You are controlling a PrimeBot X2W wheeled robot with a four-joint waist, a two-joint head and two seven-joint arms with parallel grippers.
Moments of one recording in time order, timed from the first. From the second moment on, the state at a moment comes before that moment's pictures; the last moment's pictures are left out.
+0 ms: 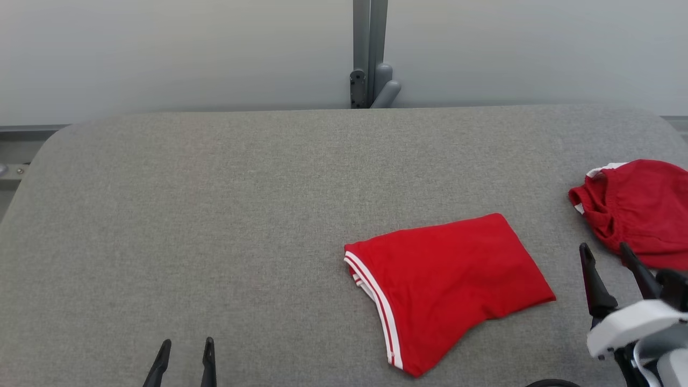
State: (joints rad) left arm 0.24 0.05 -0.02 0.13 -0.16 -0.11 -0.26; right arm -0.01 -0.26 -0.04 0.27 0.32 0.13 -0.24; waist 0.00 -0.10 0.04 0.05
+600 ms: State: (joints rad) left arm 0.11 0.05 -0.12 0.16 -0.17 -0.10 -0.26; right arm -0.45 -0.40 0.28 0.63 0.62 0.13 0.27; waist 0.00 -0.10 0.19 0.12
